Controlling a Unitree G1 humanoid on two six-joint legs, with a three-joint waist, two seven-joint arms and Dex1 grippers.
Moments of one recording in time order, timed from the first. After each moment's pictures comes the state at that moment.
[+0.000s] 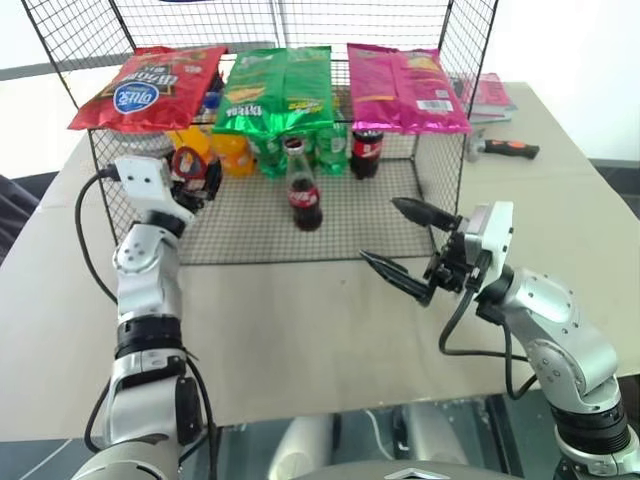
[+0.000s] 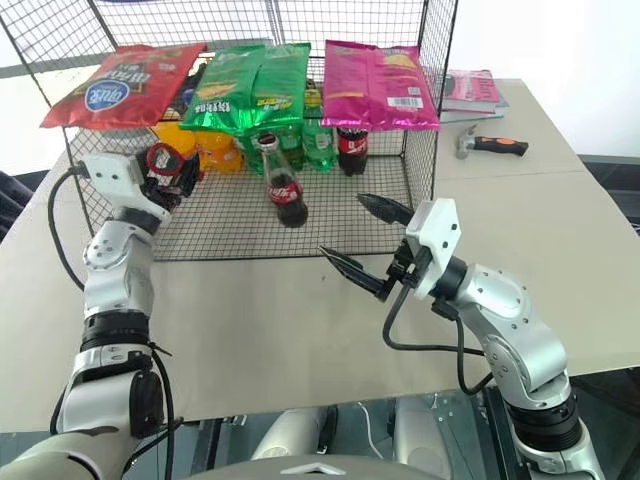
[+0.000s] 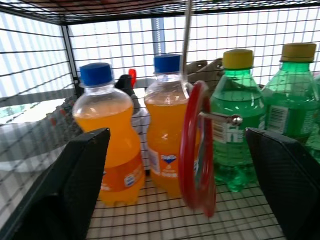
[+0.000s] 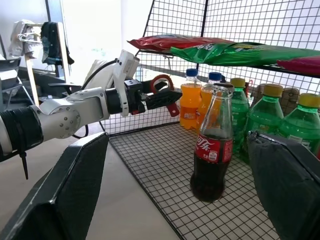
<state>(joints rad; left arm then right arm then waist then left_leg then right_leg) -0.57 0.48 0.34 0.50 -0.28 -0.17 -0.47 -0.21 -0.38 0.10 -0.60 0.52 0.38 0.65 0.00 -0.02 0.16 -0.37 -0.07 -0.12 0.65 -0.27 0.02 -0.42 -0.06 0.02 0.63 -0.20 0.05</state>
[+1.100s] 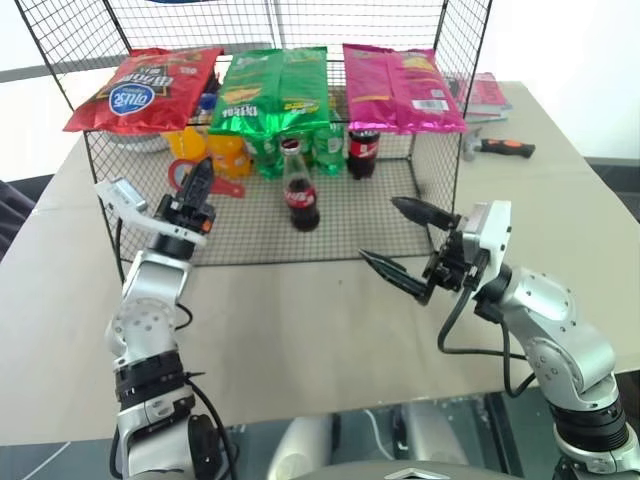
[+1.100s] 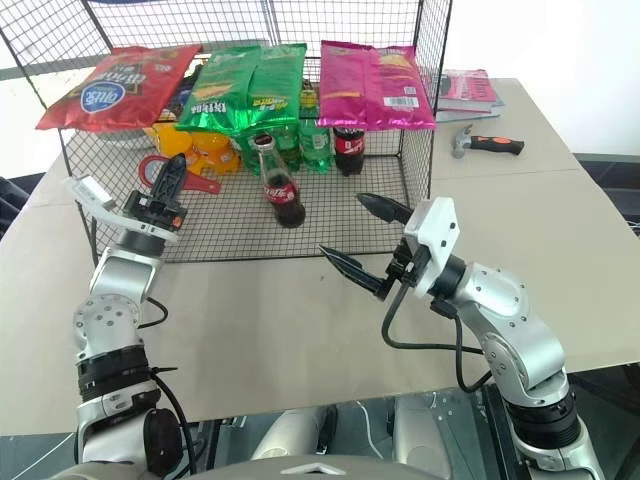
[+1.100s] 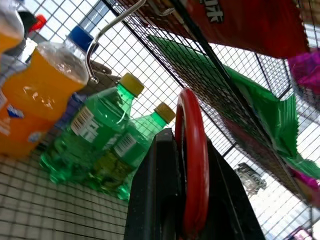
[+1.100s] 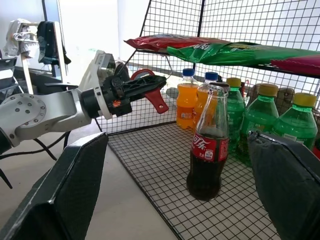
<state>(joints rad) -0.38 0.33 0.53 0.03 -1.13 0.48 -0.41 -0.23 -0.38 0.11 -0.59 0.51 0.37 0.65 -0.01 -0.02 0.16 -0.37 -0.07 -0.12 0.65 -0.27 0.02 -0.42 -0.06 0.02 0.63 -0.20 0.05</state>
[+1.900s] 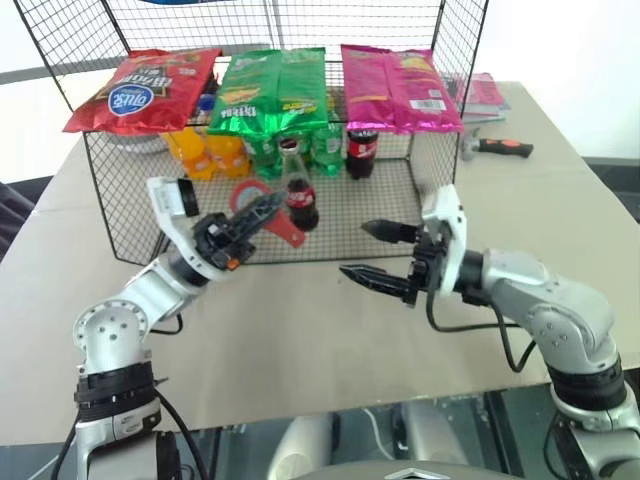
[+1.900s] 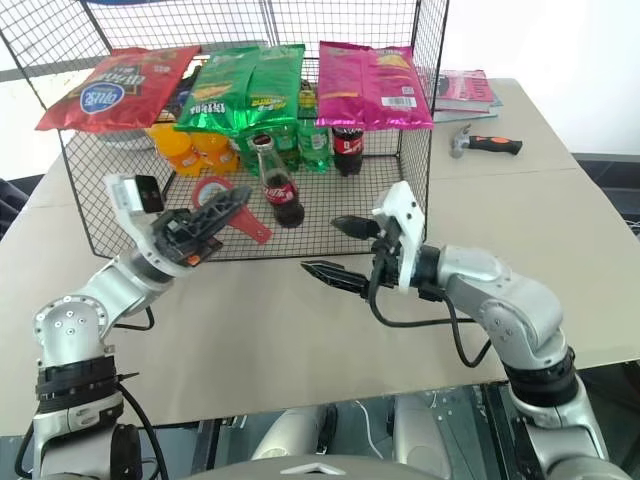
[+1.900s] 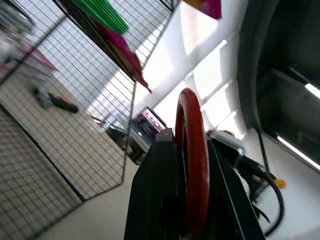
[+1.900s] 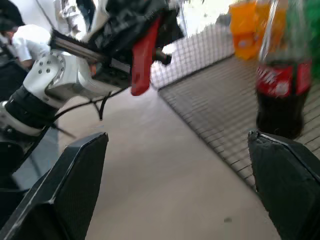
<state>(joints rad) -0.35 0.53 0.33 -0.11 -1.39 0.98 -0.76 -0.50 -0.42 0.12 -0.46 0.87 1.00 0.60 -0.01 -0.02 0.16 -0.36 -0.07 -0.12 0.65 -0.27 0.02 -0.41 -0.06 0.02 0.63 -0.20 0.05</state>
